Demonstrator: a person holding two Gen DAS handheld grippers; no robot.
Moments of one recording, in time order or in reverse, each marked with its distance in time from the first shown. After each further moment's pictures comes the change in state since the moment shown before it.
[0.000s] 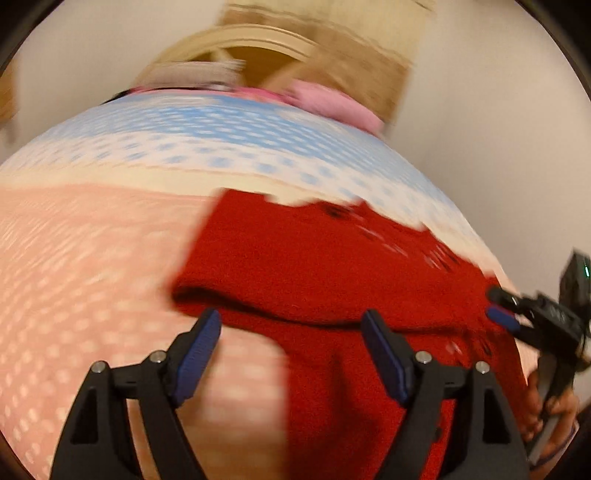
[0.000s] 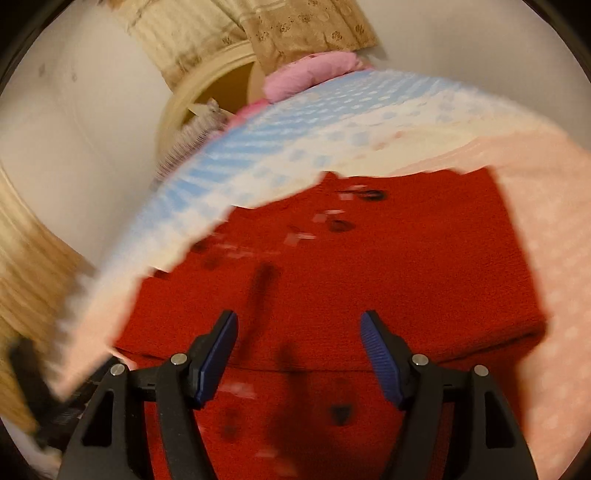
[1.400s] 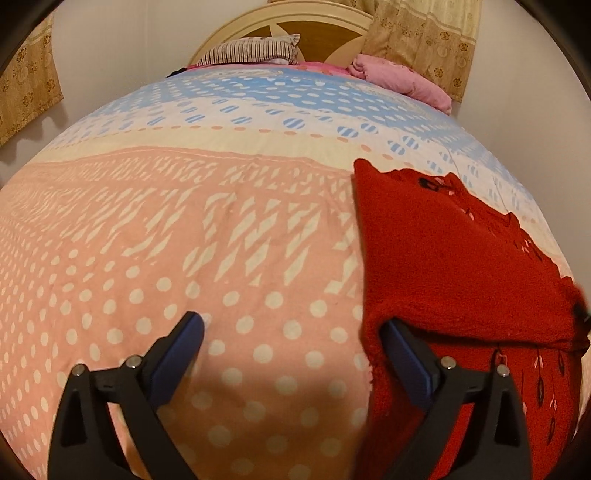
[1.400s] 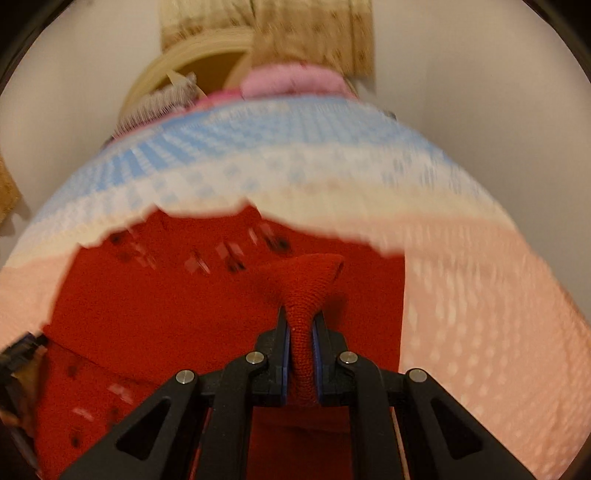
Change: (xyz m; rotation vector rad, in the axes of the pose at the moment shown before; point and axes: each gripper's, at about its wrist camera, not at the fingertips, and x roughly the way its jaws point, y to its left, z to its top) left arm 0.048 0.007 -0.010 -0.009 0.099 0.254; right arm -0.008 -0.033 0.038 -0.275 0.011 -0.376
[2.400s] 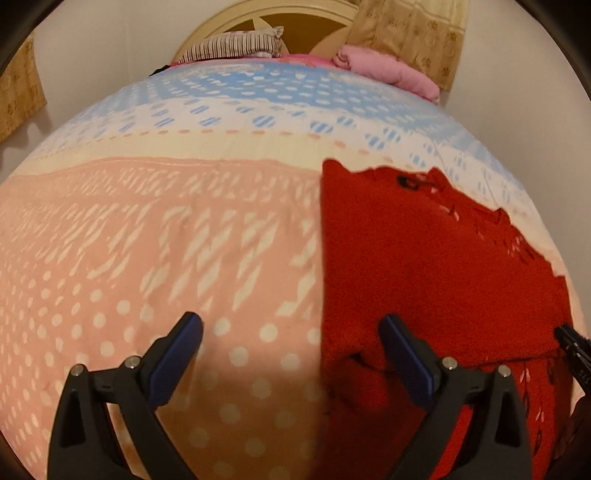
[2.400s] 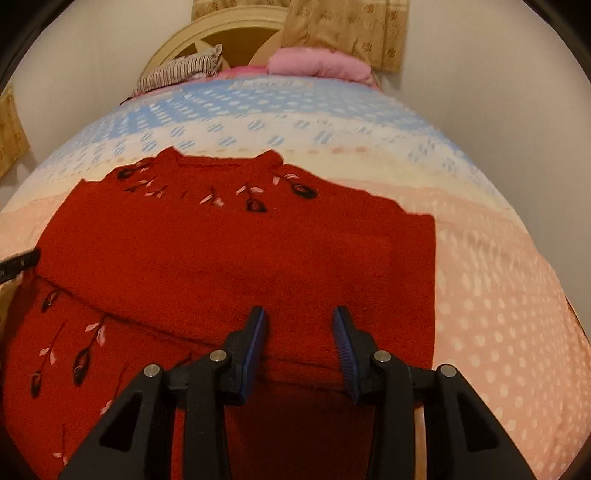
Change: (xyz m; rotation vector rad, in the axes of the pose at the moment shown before) left arm 0.009 -0.021 0.017 0.028 0.028 -0.034; right arm 0.010 0.024 -0.035 -0.141 0.014 -0.005
